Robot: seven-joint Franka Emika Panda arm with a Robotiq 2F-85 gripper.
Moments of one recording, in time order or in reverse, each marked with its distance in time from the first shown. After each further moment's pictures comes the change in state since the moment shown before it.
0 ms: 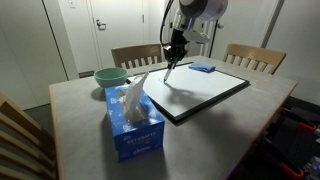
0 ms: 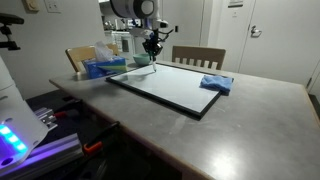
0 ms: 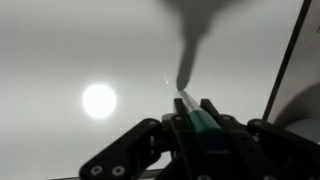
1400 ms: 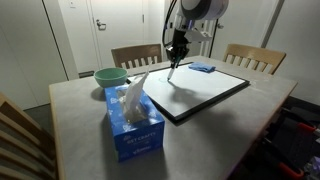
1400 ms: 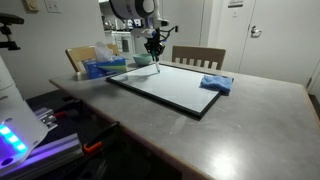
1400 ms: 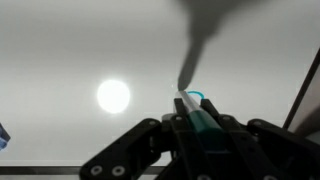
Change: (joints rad) arm 0.096 -0.007 -0.115 0.000 -0.086 -0.005 0.037
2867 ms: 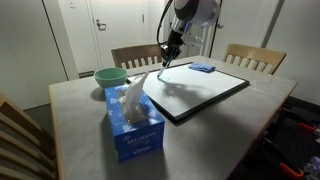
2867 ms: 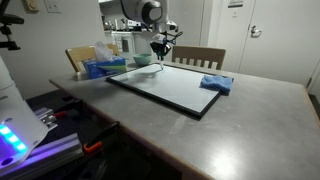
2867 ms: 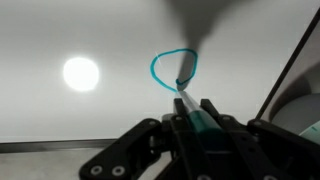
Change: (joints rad) arm -0.185 0.123 0.173 0.126 0.167 0.083 -0.276
